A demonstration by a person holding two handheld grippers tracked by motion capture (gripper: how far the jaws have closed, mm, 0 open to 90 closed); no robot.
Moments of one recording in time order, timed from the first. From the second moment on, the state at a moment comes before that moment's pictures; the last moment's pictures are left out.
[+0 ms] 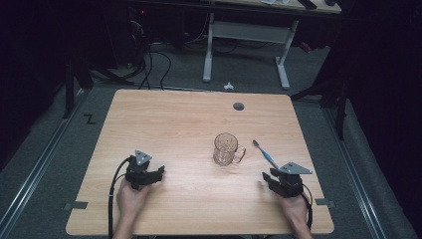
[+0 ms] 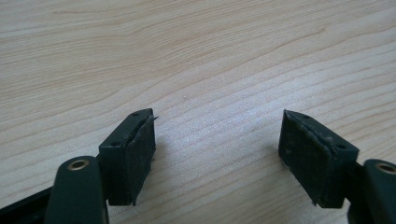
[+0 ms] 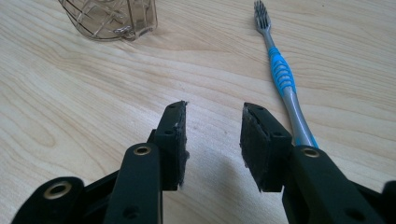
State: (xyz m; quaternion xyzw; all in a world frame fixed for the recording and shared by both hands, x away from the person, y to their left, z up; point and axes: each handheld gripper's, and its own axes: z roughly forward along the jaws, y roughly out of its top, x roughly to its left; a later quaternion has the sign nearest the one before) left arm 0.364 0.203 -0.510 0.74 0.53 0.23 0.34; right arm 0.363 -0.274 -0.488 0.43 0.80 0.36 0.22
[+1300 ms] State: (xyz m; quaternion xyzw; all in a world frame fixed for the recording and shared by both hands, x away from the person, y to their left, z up) left arm 0.364 0.203 -0.510 0.74 0.53 0.23 0.34; right arm 0.366 -0.308 -0.476 0.46 0.79 0.34 0.23
